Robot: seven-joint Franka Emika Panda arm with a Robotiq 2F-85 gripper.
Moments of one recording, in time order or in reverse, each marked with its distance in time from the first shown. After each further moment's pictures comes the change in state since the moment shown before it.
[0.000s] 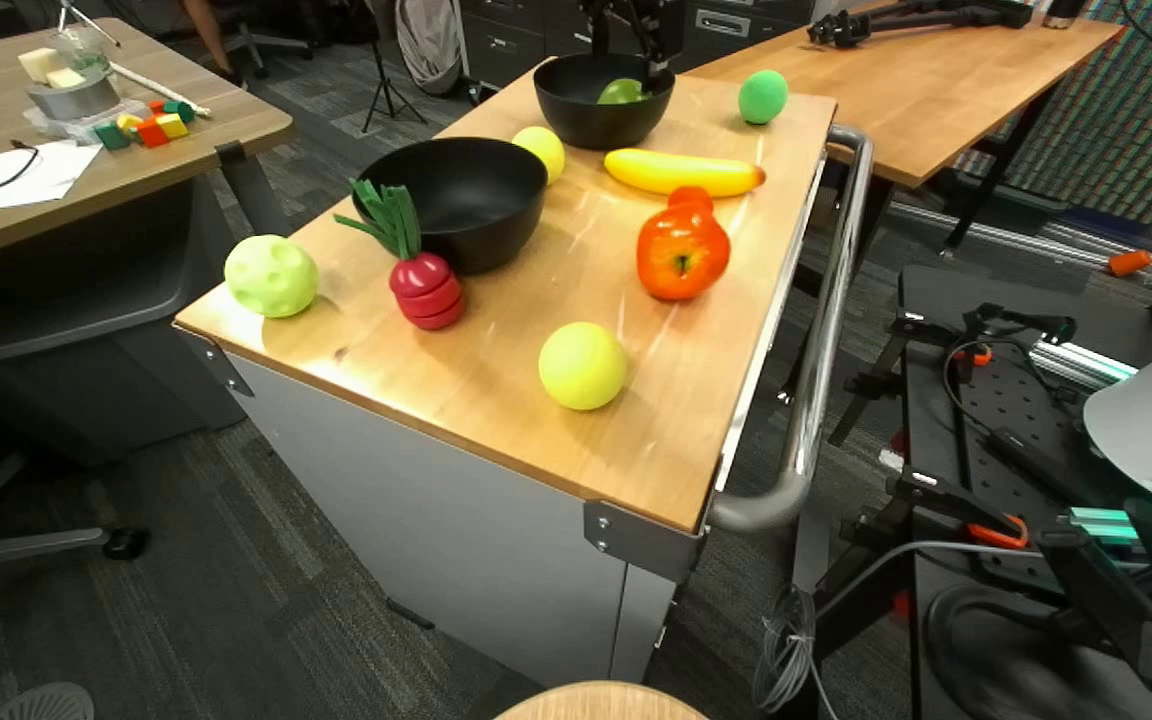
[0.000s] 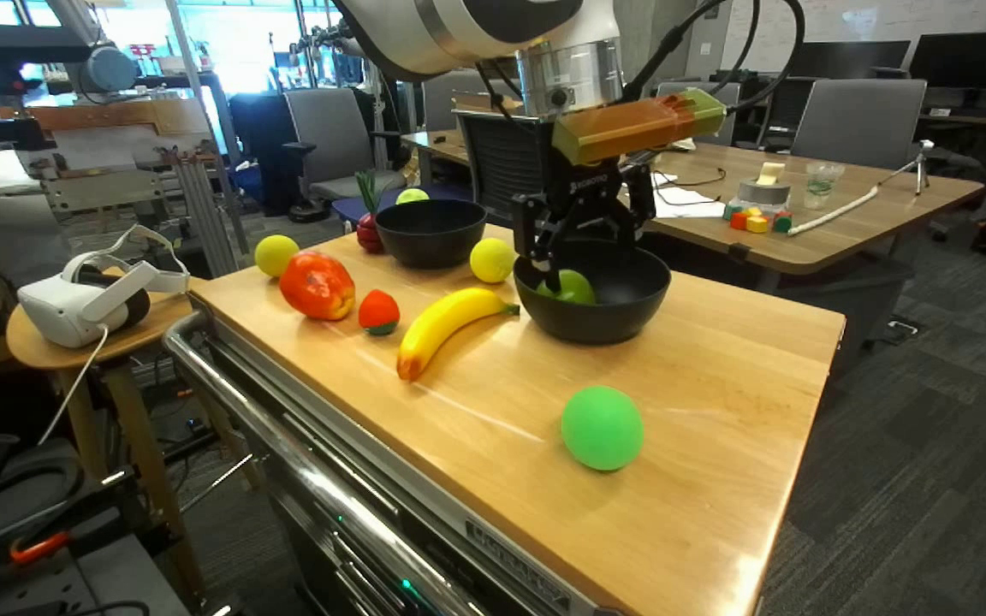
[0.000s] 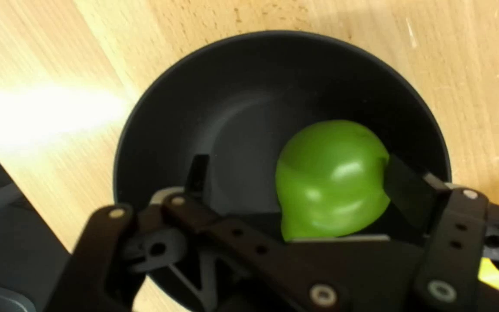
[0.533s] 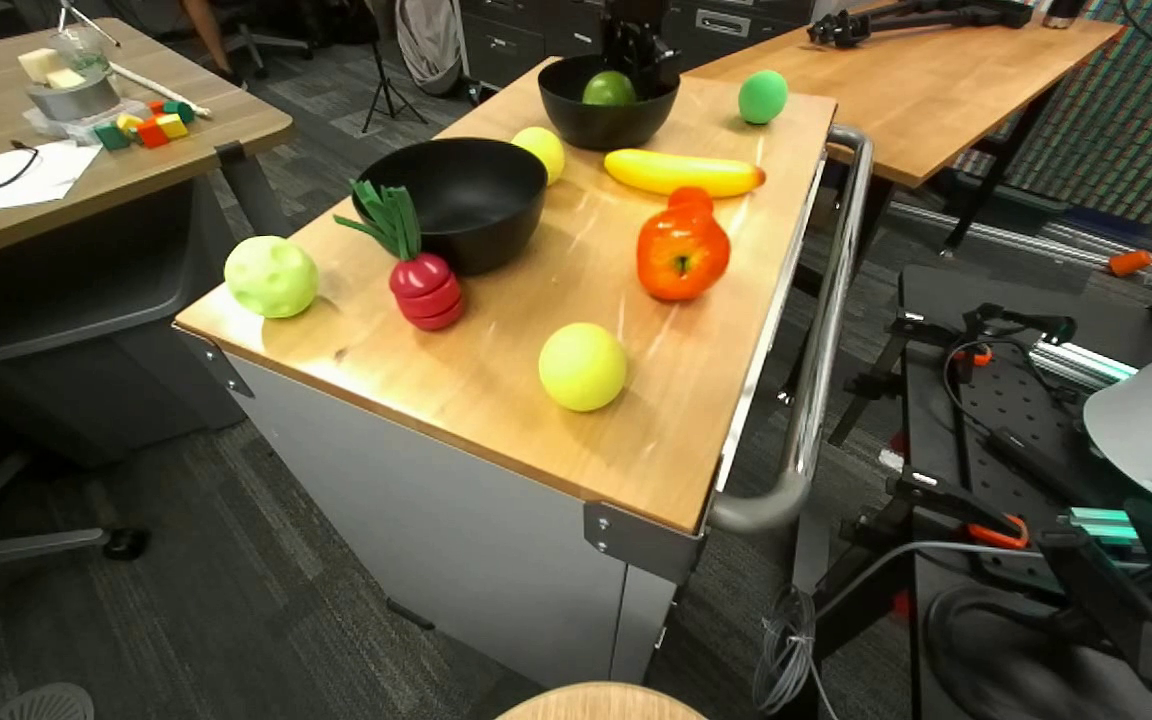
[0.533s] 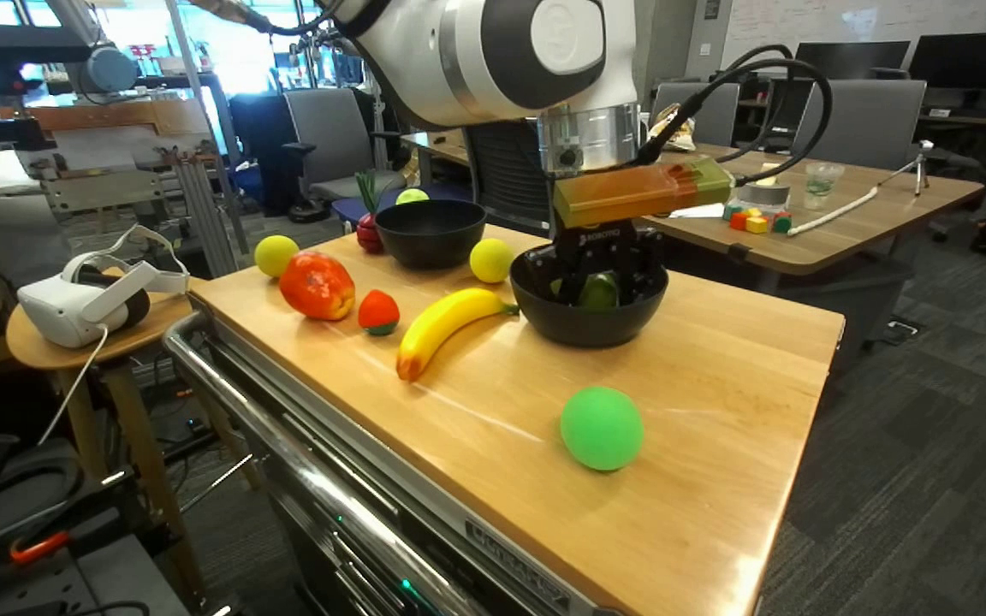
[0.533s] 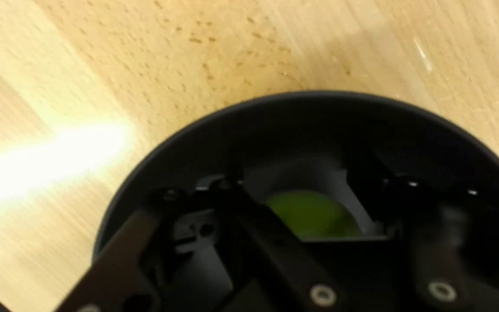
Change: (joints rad) arm -0.018 0.091 -0.016 0.015 0.000 0.020 0.148
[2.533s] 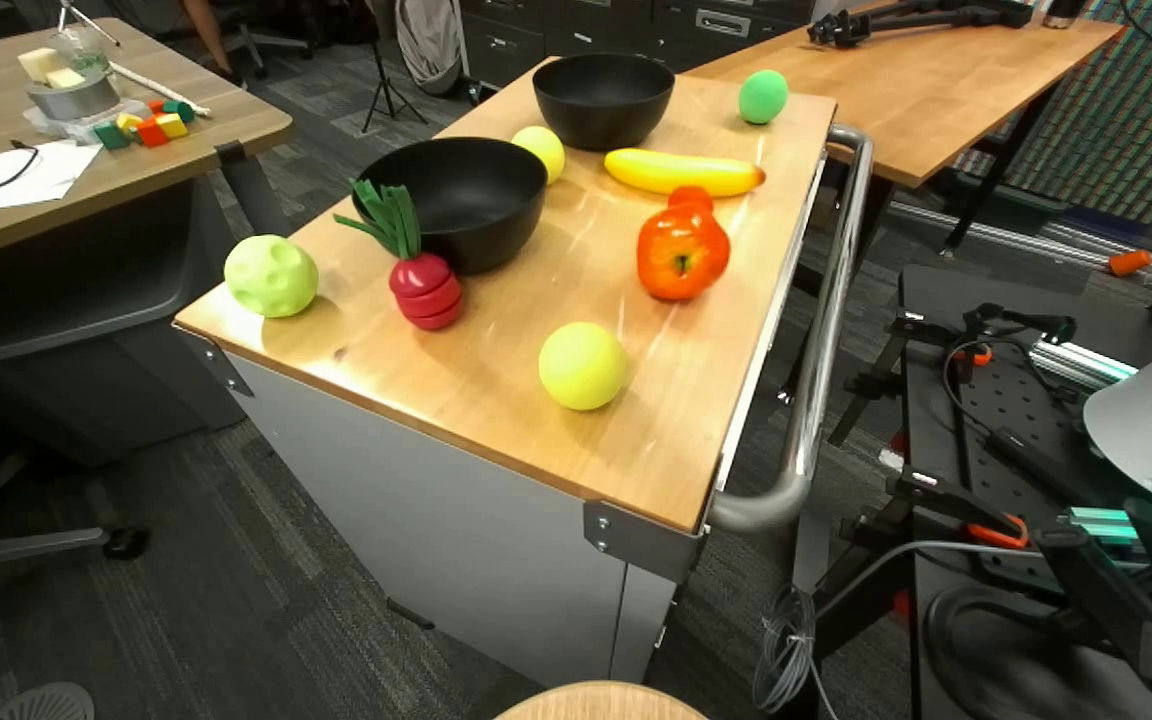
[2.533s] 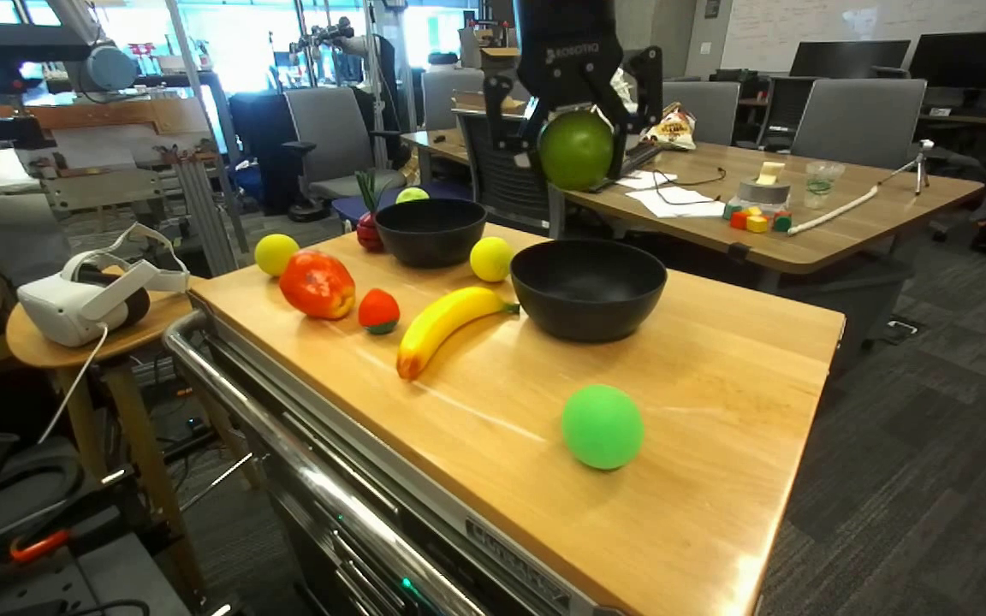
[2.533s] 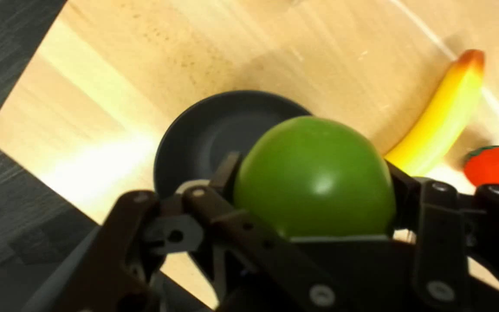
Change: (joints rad) arm 0.003 -0.328 0.019 -0.024 0.013 -0.295 0.136
